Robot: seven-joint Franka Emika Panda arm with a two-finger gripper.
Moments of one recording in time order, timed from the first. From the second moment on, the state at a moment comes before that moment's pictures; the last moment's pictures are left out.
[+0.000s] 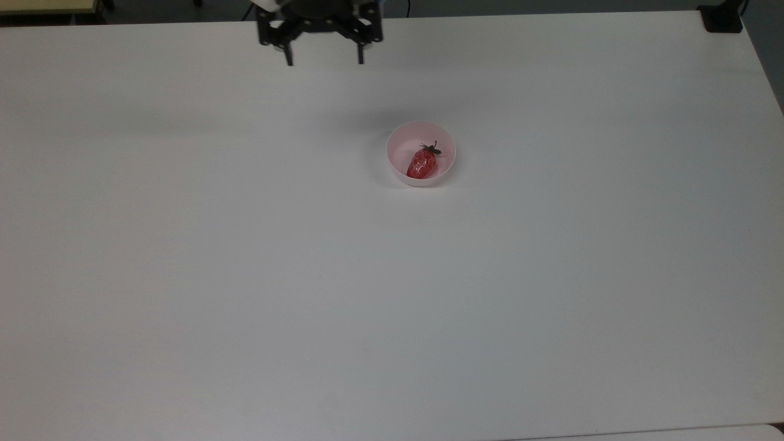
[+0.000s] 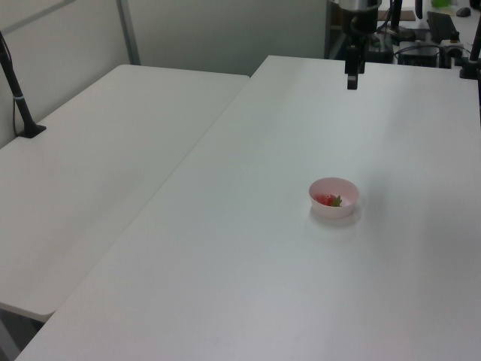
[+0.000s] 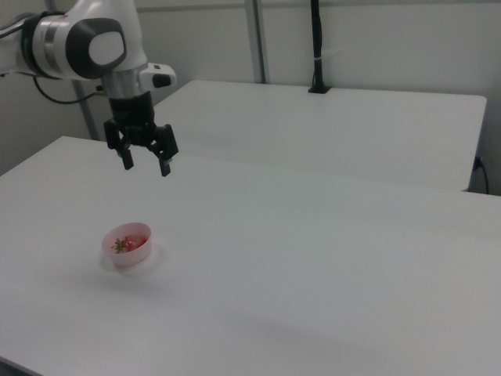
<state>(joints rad) 0.16 0.02 -0.09 -1.72 -0.01 1.71 -0.02</state>
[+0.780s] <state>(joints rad) 0.29 0.14 -0.09 -1.75 -0.01 1.71 -0.02</state>
